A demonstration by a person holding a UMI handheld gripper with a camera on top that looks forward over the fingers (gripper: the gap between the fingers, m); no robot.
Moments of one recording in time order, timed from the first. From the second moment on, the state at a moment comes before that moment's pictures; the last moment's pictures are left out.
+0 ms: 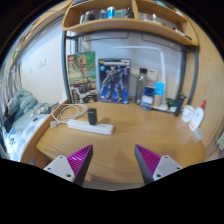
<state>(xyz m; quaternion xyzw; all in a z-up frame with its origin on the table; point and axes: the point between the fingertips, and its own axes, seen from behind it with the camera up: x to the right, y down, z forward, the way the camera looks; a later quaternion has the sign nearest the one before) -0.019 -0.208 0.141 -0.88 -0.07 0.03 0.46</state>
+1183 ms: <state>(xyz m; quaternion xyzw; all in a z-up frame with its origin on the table) -0.021 0.070 0.254 -0.86 0.03 0.03 0.51</state>
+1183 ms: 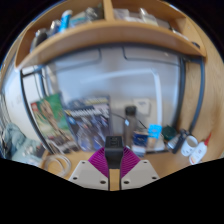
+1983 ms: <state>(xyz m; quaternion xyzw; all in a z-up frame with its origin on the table) 0.067 -0.030 -0.008 -0.97 0.05 -0.01 0.24</state>
